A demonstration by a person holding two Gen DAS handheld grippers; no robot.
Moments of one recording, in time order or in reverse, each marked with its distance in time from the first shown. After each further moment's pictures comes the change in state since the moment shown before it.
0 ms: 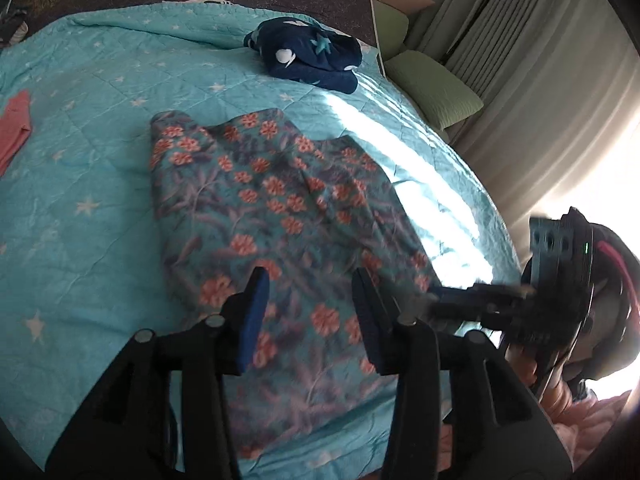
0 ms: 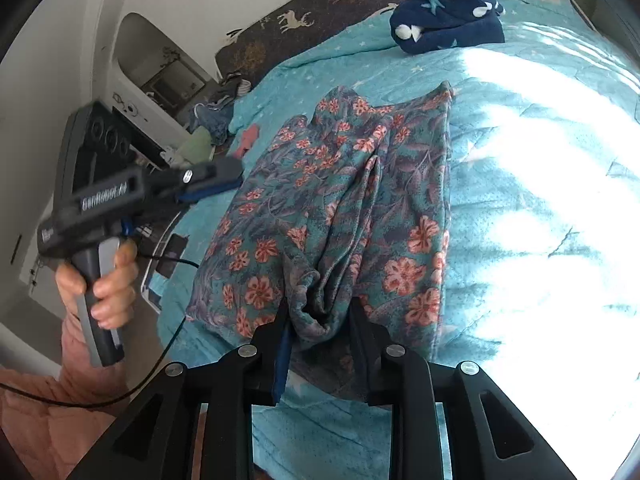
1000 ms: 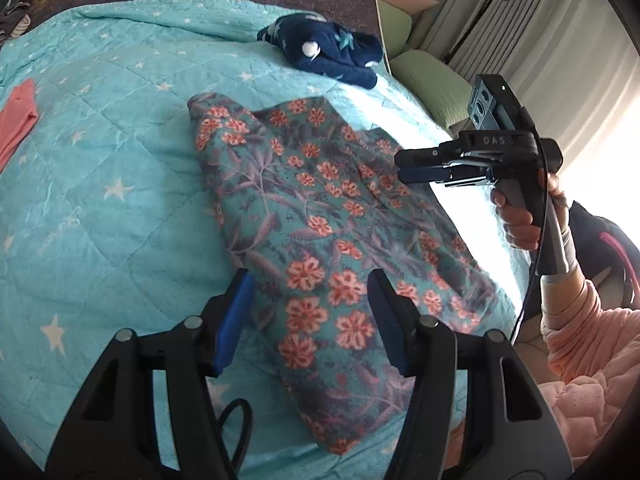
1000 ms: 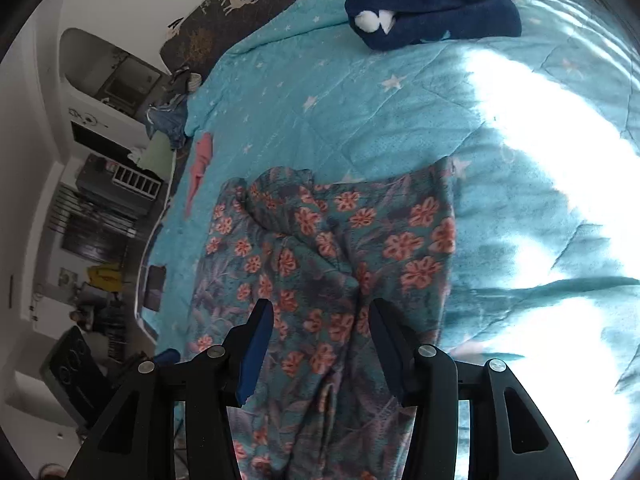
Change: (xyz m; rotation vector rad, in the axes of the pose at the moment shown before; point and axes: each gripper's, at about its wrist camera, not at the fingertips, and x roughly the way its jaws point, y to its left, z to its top) left arm 0.021 0.053 -0.005 -0.008 0.018 -0.027; right arm 0.075 -0.044 0.147 0.151 0.191 -0.051
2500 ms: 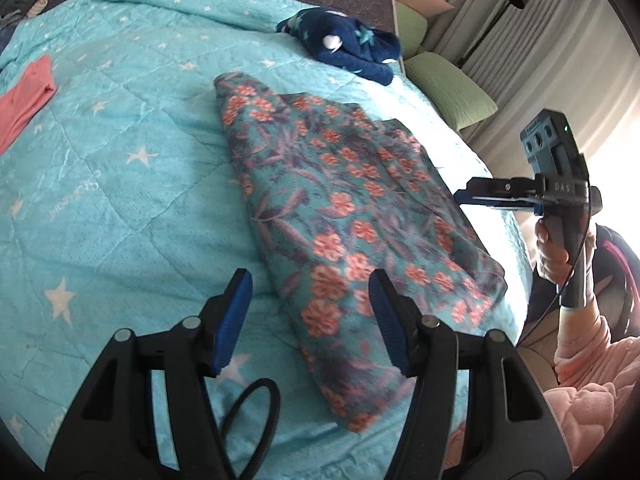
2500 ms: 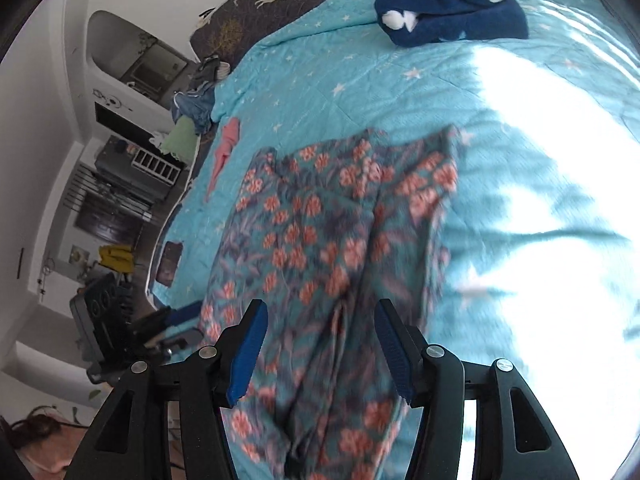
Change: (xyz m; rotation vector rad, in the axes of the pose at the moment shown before) left arm -0.016 0.008 -0.023 -0.049 -0.013 0.007; right arm -0.038 0.001 -0.056 -0.065 -0.032 0.035
